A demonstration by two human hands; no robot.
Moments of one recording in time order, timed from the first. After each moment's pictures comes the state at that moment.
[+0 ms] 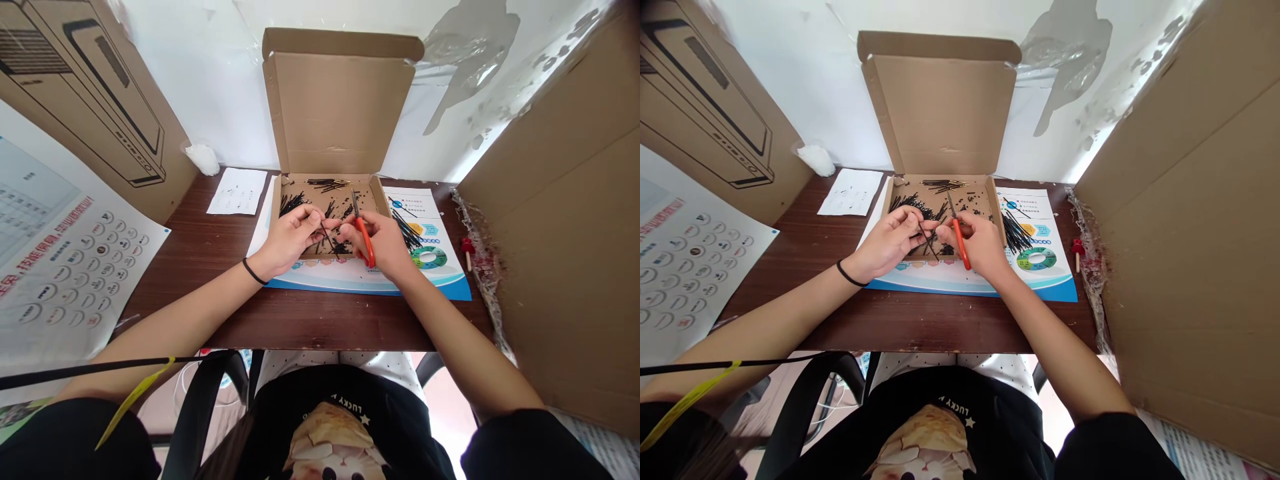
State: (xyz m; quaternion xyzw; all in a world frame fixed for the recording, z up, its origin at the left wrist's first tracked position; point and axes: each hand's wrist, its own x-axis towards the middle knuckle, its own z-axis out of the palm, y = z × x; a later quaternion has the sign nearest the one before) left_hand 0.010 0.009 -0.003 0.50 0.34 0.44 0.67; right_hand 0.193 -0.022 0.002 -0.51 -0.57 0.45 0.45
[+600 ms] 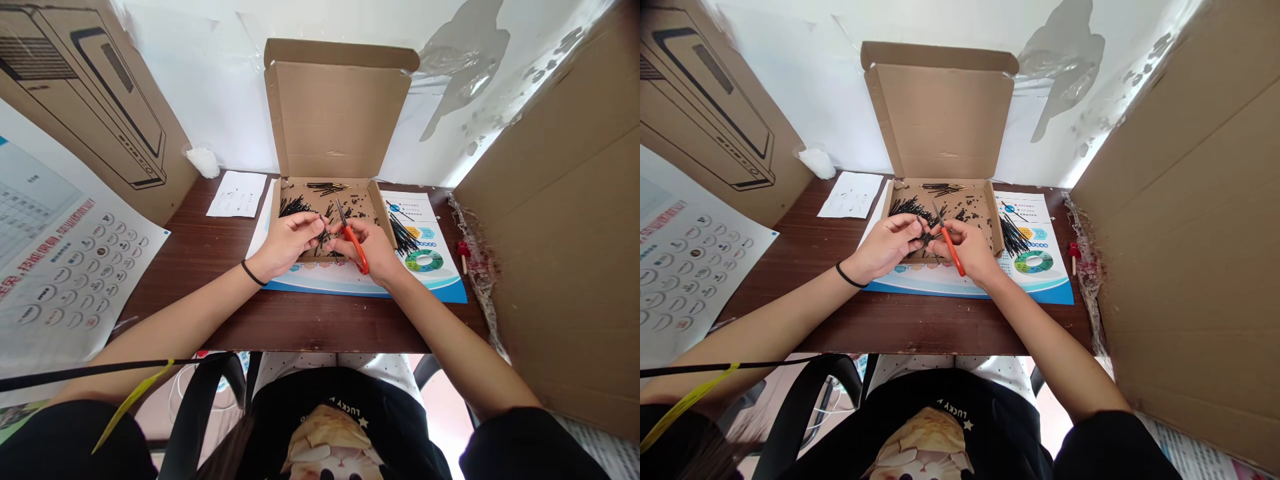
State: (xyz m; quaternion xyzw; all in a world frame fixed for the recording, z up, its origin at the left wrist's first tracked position) left_hand 0.009 0.008 0.001 0.49 0.36 0.44 0.66; right_hand 0.182 -0.022 -0.003 -0.46 -0.52 0.56 0.45
